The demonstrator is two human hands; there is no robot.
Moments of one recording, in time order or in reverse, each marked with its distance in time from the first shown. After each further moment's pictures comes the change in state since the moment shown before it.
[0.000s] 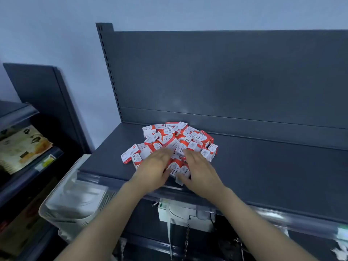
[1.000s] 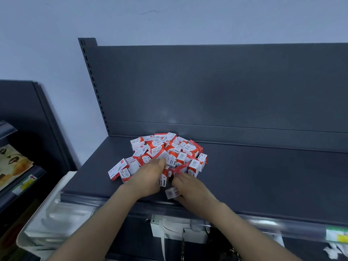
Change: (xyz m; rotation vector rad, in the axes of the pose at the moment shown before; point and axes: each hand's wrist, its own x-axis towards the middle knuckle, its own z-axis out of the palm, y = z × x) left_hand 0.037 0.001 -0.003 0.046 -0.167 0.032; right_hand 0.000 0.021 0.017 -0.096 -0.002 -0.249
